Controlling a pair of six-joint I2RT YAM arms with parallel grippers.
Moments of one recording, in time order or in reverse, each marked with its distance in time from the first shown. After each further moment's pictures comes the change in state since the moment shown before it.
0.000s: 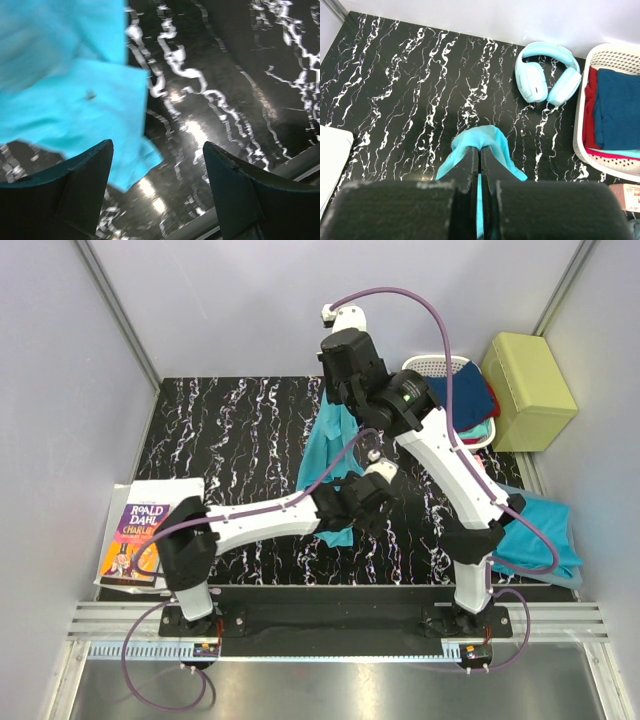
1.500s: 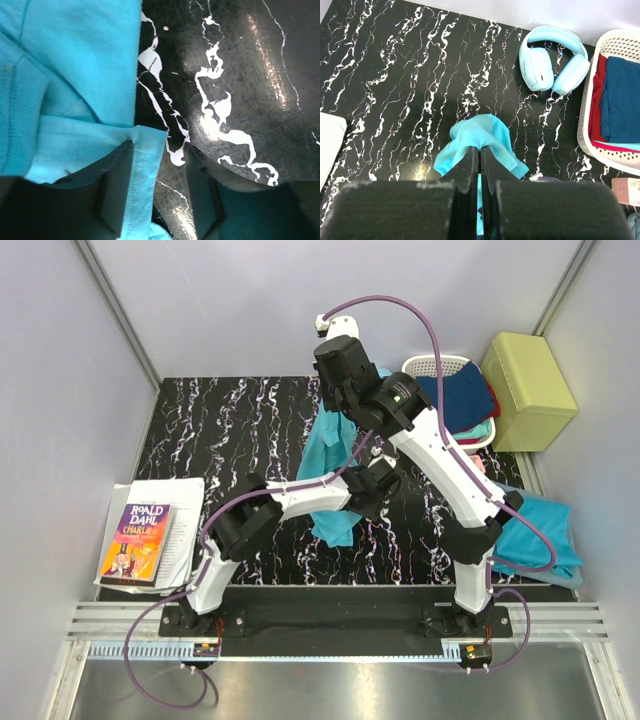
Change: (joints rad) left arm 0.121 0.420 0.241 -0.014 0.112 -0.027; right arm 0.000 0.005 -0.069 0.002 -0.032 0.013
